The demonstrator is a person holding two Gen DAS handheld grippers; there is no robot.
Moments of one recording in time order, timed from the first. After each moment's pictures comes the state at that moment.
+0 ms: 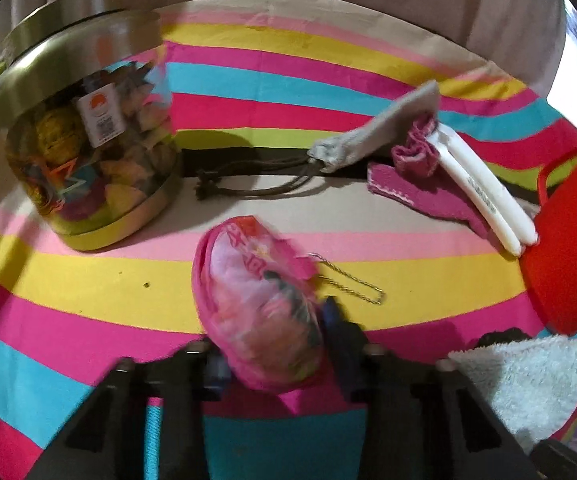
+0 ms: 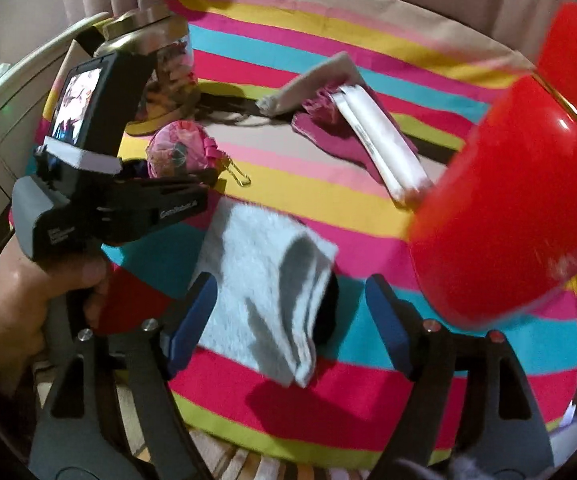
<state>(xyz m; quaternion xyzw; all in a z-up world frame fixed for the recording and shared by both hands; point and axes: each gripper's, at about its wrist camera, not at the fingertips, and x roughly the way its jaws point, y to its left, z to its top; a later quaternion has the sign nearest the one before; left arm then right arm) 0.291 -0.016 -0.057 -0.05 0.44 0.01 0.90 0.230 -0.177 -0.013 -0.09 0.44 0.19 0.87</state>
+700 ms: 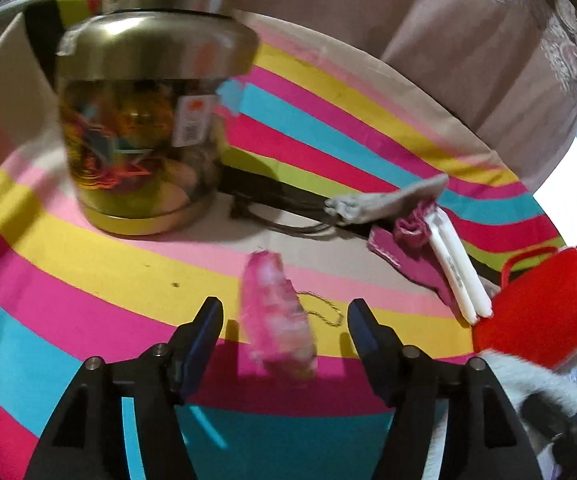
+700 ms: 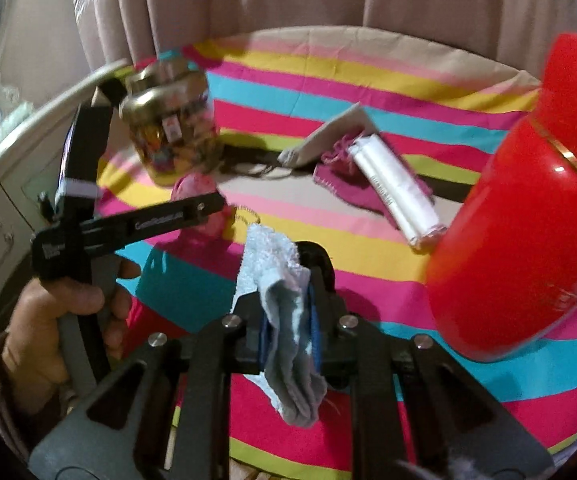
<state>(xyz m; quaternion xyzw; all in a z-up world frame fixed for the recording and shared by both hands) 0.277 0.029 -0.041 -0.19 0.39 0.00 0.90 0.221 -0.184 0.014 -0.03 0.38 0.22 0.90</state>
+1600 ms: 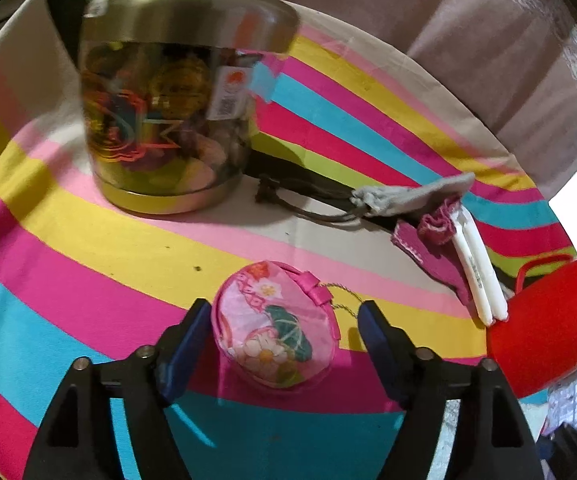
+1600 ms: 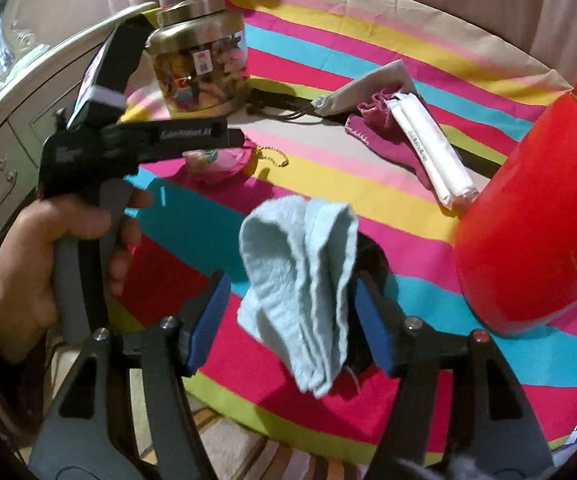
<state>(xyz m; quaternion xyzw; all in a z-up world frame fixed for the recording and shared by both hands) 0.279 0.034 -0.052 -0.19 0.41 0.02 0.89 0.208 -0.158 -0.015 -0.11 0.43 0.24 0.86</state>
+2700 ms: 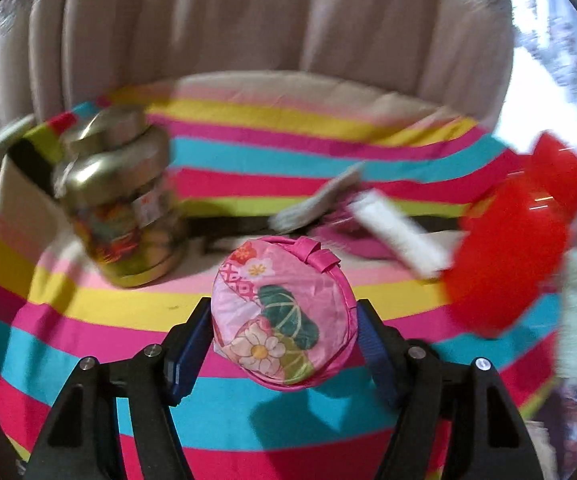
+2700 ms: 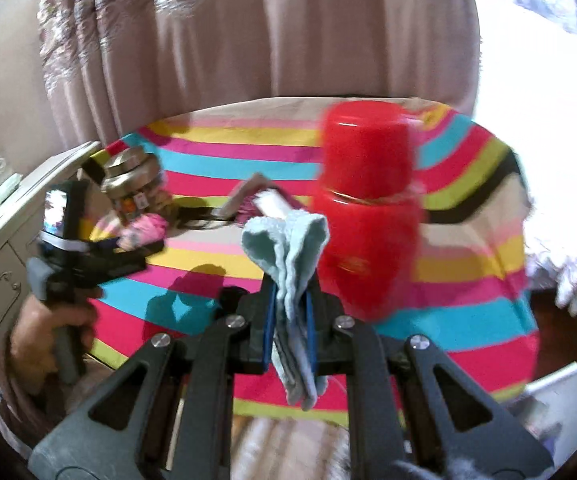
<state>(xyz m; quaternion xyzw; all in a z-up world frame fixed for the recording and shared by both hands) 0.208 -0.051 0.049 -0.03 0.36 -0.04 0.93 0.142 -0.302 0.091 0.02 0.32 0.12 0.94</state>
